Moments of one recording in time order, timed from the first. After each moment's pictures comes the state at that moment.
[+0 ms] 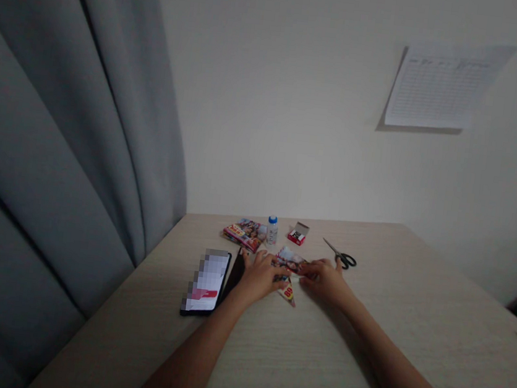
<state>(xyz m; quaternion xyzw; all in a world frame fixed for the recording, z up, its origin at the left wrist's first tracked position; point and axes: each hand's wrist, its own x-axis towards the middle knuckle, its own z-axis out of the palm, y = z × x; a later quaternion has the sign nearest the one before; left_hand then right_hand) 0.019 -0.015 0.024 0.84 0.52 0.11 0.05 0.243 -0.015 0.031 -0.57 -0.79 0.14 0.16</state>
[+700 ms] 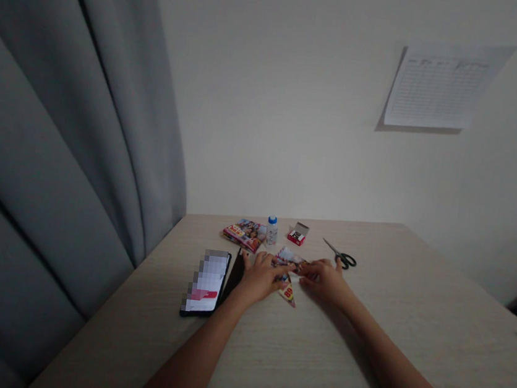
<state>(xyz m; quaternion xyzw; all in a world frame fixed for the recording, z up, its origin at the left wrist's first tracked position) 0.019 -0.015 0.022 0.84 0.53 0.09 0.03 0.243 -0.016 0.034 -0.57 -0.79 0.15 0.16</state>
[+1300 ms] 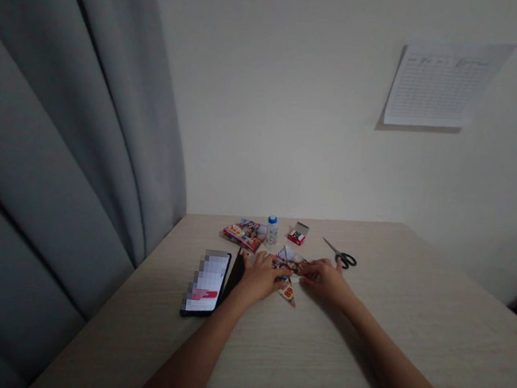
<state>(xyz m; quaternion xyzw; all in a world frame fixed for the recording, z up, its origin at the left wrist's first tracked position) 0.021 -0.014 0.026 0.85 0.52 0.07 0.05 0.243 -0.015 0.032 -0.57 -0.79 0.15 0.16</state>
